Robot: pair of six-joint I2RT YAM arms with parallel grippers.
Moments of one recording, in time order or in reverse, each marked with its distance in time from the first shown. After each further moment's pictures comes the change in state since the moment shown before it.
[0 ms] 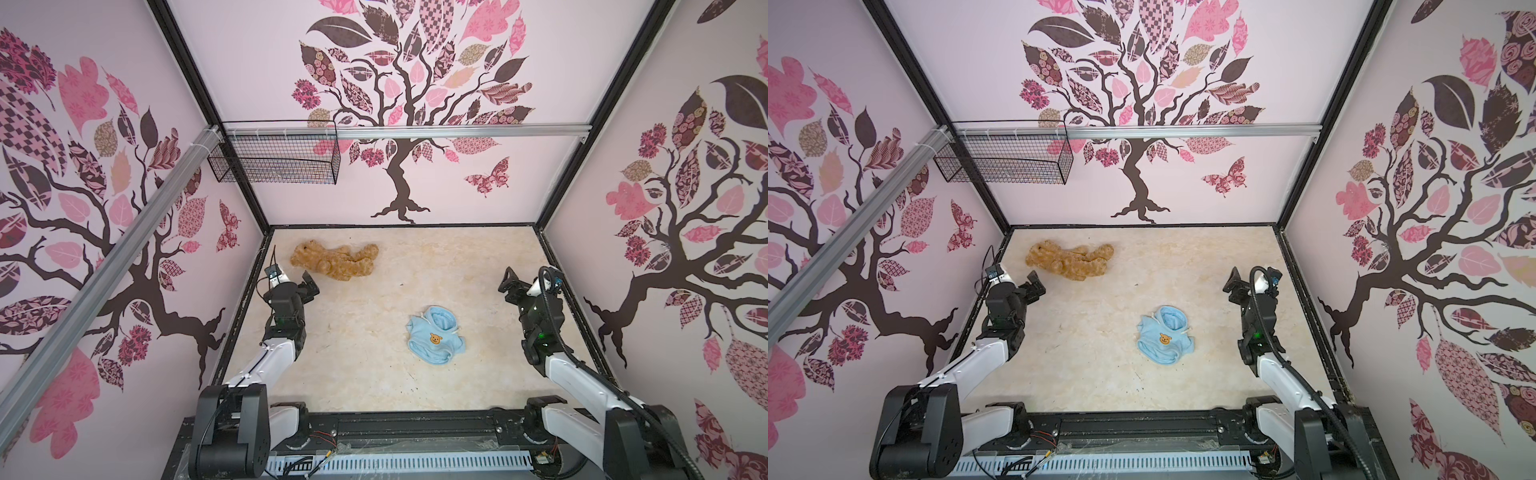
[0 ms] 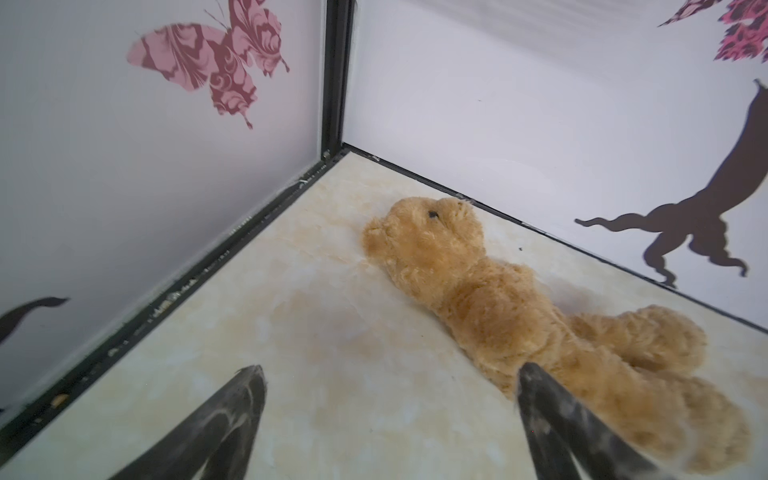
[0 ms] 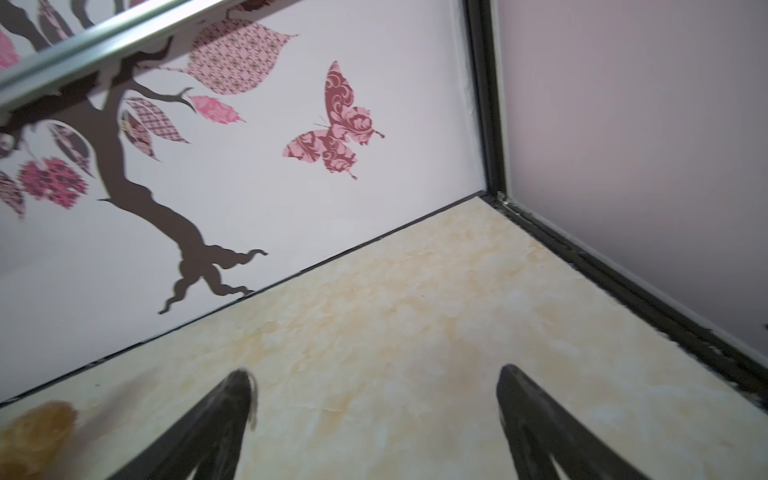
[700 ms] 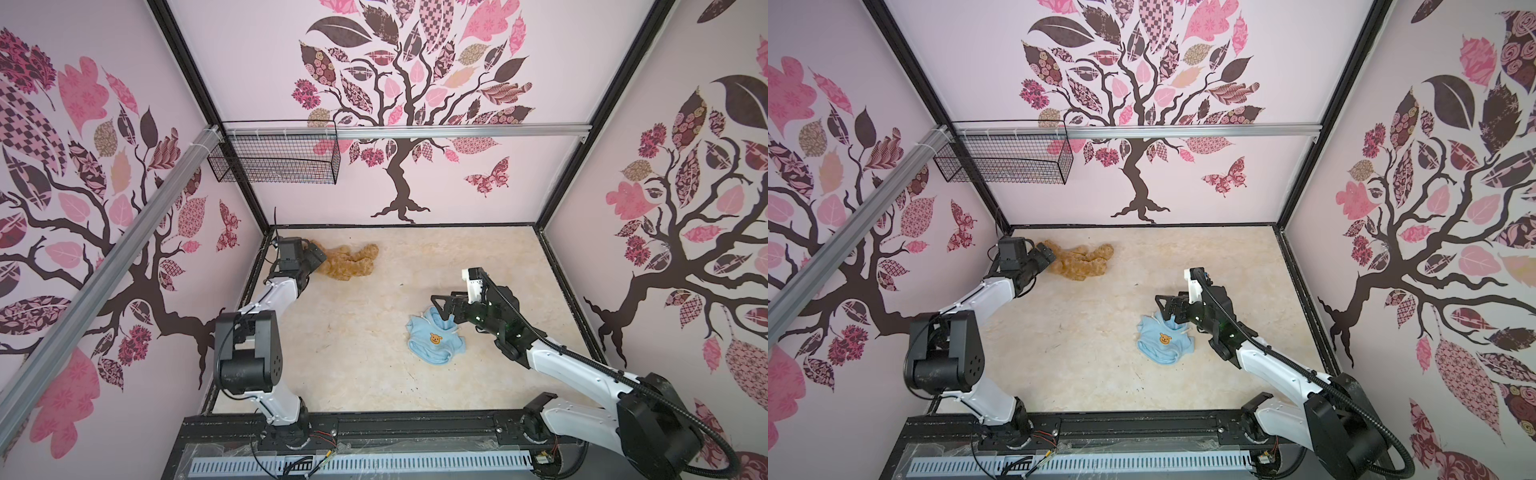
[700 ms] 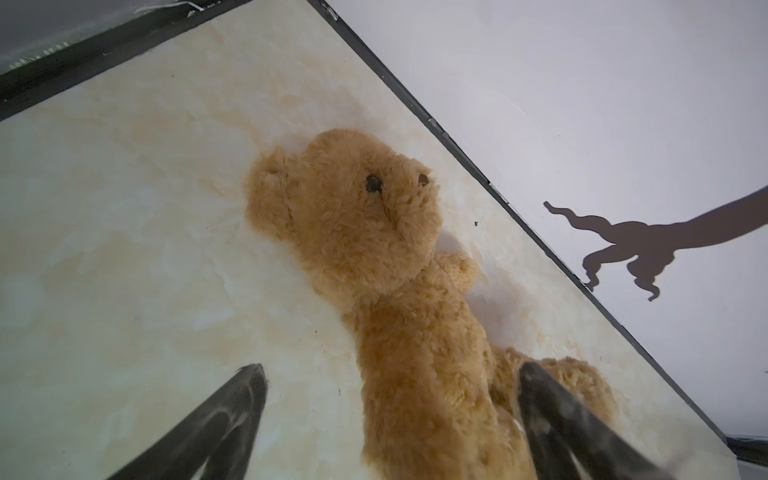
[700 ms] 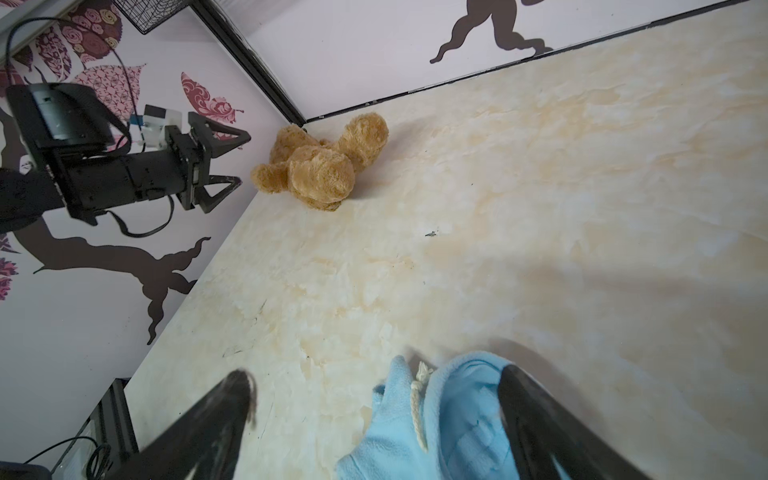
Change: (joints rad) left arm 0.048 0.525 0.656 -0.469 0.250 -0.311; right arm 0.415 0.140 0.171 -0.306 -0.417 0.074
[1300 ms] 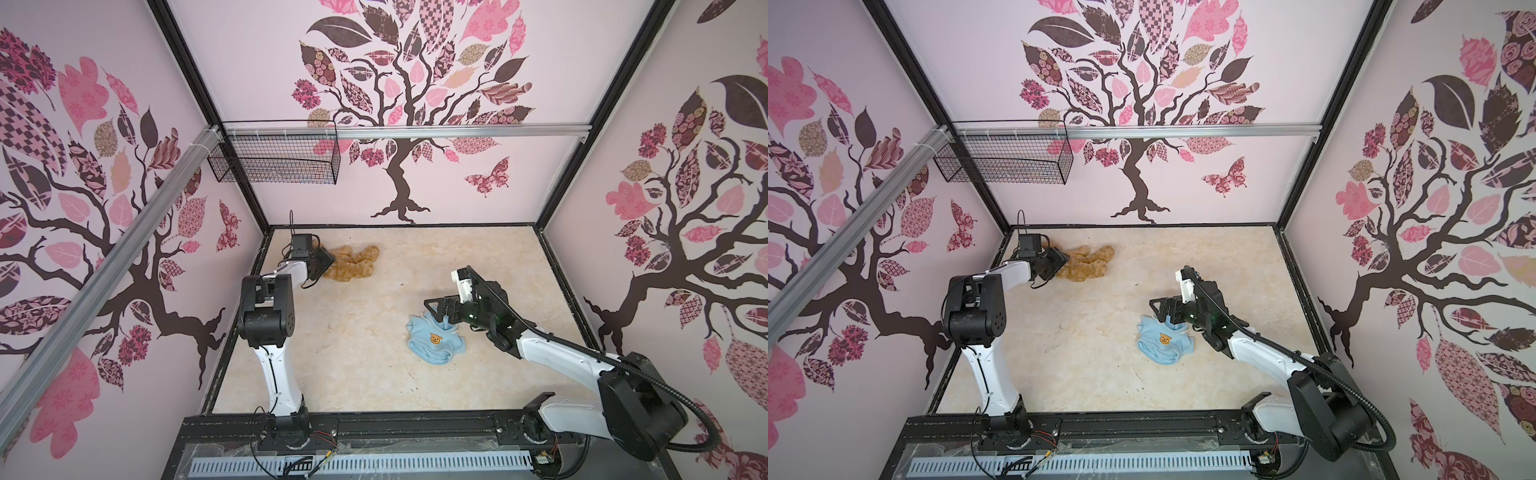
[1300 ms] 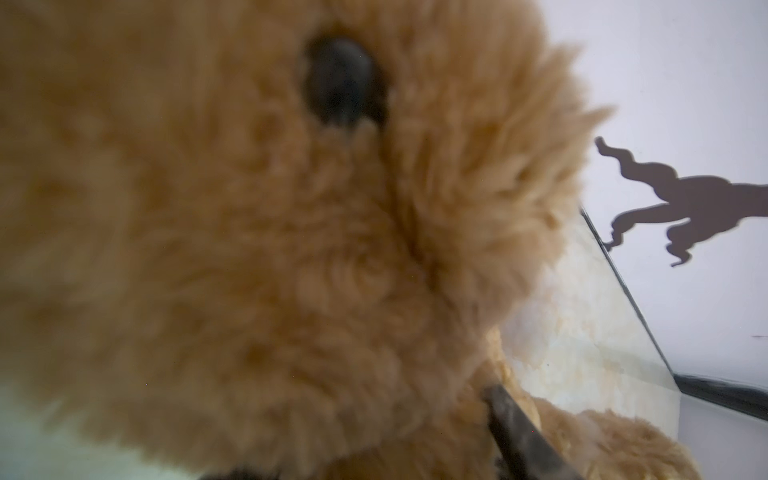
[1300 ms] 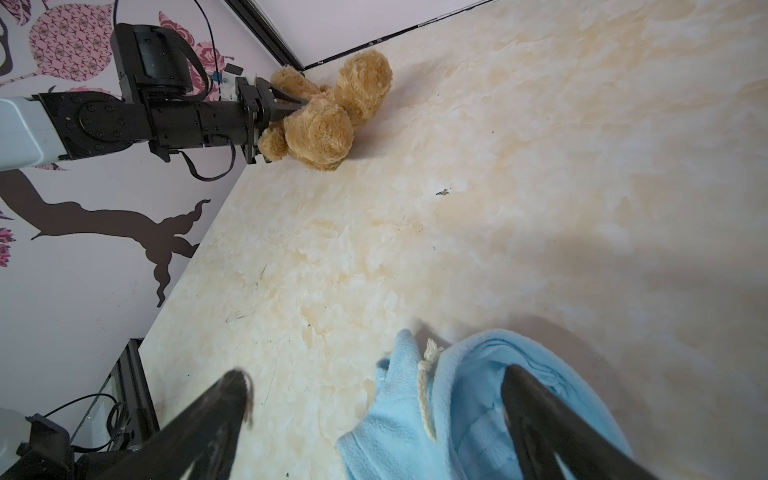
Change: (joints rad) left arm 0.001 0.337 0.220 -0.009 0.261 -0.090; right arm 0.000 0.127 0.066 -0.052 -0.080 -0.005
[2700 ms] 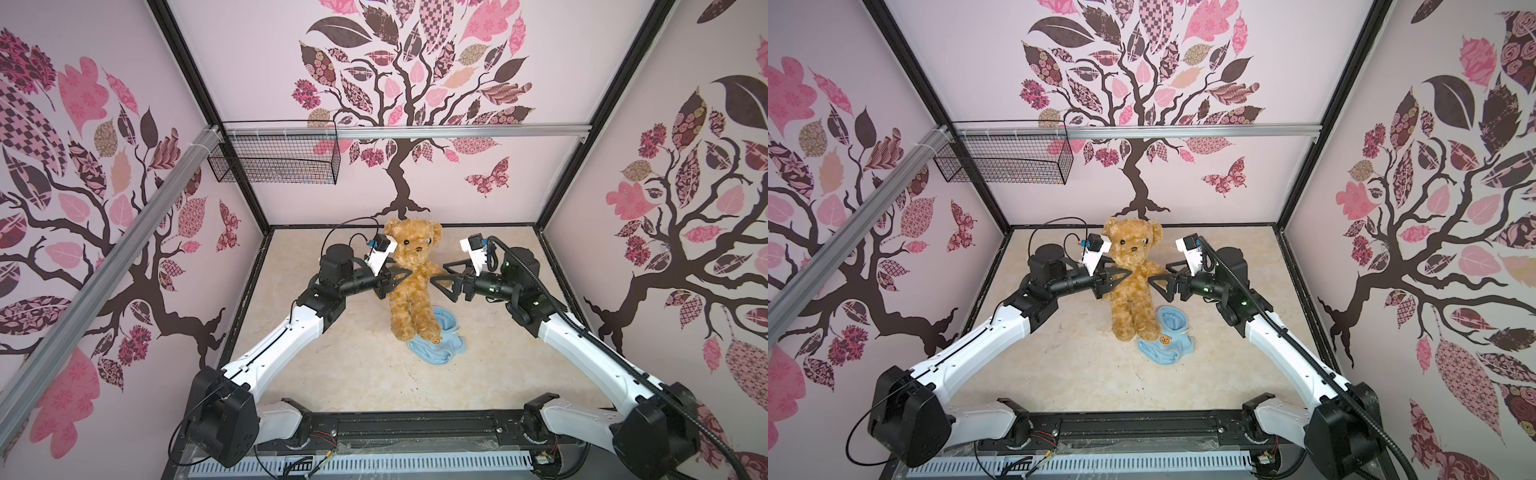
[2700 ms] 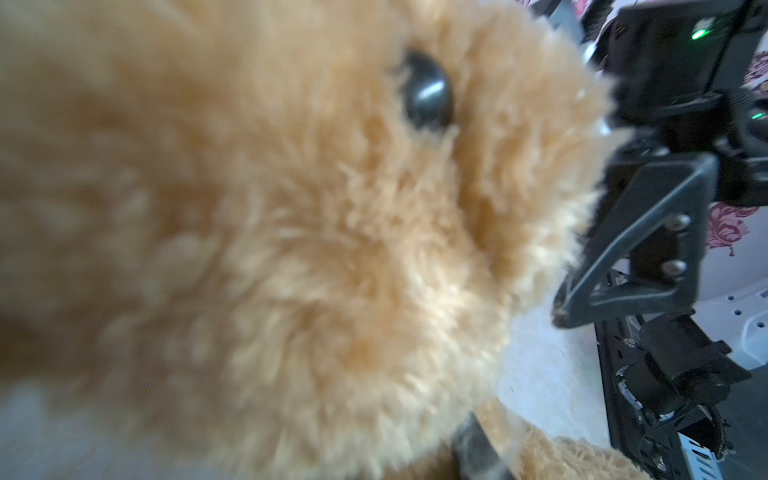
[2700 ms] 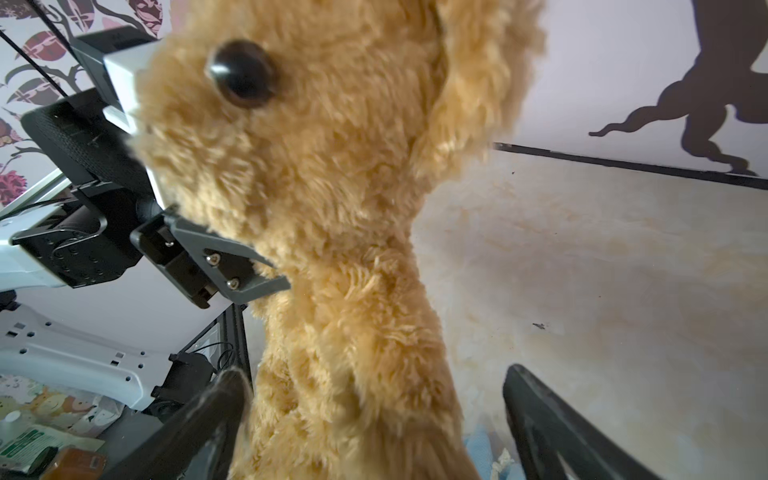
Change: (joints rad) left arm -0.538 -0.758 -0.389 0.236 0.386 0.751; right arm -0.131 -0.085 0.286 -0.158 -0.428 -0.178
